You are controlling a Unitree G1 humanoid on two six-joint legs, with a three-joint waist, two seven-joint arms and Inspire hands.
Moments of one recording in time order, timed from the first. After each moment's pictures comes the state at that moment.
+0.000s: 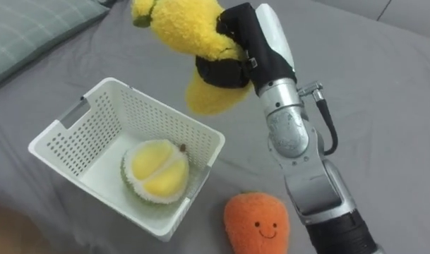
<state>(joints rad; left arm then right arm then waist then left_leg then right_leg) 0.22 0.21 0.04 1.01 0.08 0.13 0.19 -0.34 -0.30 0.27 -0.09 -0.29 0.13 -0.08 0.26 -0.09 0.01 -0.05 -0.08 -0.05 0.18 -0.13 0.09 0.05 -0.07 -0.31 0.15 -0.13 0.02</state>
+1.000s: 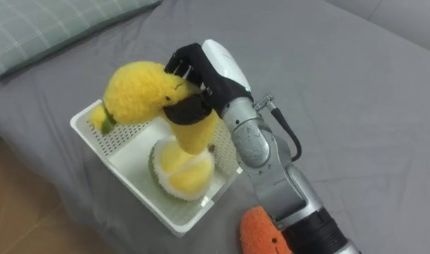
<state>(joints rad) 0.23 0.20 0.08 0.99 0.17 0.16 0.15 -0.36 -0.26 0.42 0.04 -0.36 0.19 0.01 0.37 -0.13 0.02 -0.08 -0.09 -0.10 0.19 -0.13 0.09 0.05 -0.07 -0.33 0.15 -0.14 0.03</state>
